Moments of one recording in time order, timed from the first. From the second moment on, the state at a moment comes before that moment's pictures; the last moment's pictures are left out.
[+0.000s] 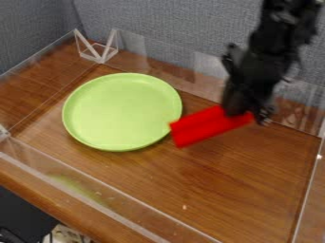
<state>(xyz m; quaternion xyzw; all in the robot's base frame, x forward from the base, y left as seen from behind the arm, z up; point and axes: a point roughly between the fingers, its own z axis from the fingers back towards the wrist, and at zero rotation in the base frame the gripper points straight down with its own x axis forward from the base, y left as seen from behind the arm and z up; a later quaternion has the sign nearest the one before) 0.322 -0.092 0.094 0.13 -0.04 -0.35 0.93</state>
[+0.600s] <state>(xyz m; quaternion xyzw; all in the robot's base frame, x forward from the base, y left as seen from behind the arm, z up) 0.318 -0.121 0.036 0.10 -0.07 -0.30 0.95</state>
